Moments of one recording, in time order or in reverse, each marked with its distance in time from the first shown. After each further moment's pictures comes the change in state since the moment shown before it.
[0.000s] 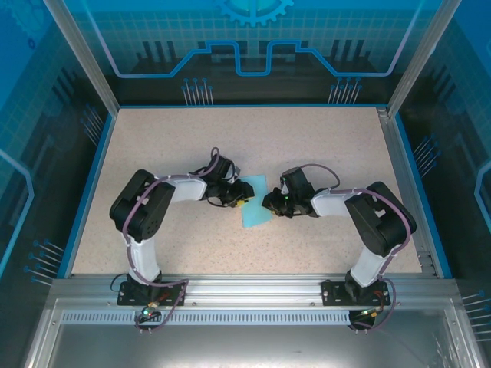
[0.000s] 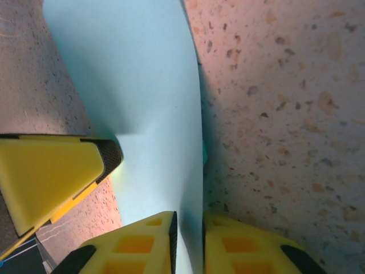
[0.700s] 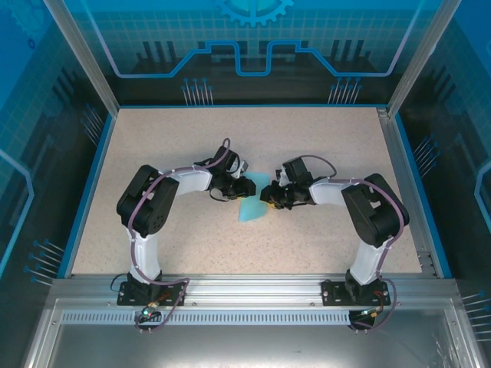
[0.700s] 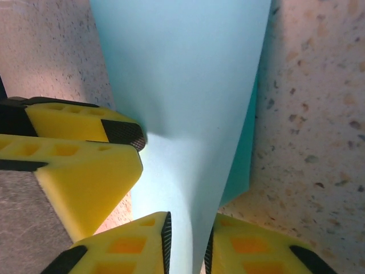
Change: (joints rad) left arm 0.000 0.058 0.146 -0.174 -0.035 0.315; right arm -0.062 0.089 0.142 -0.106 -0.150 -0.135
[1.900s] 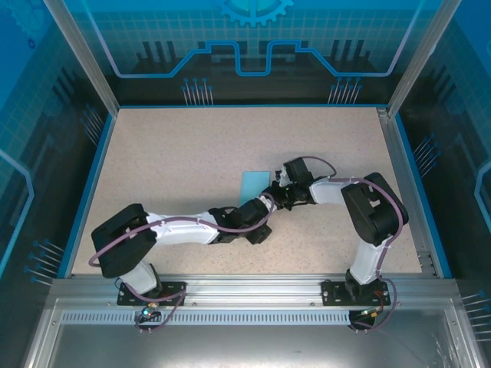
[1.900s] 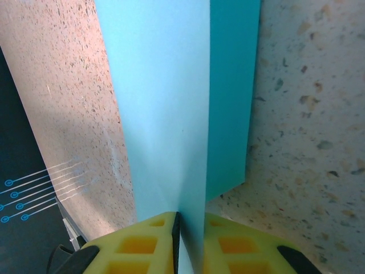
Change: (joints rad) left arm -0.544 -0.337 -0.307 0.073 -0.709 0.372; right arm -0.011 0.008 0.004 -0.008 -0.057 0.012
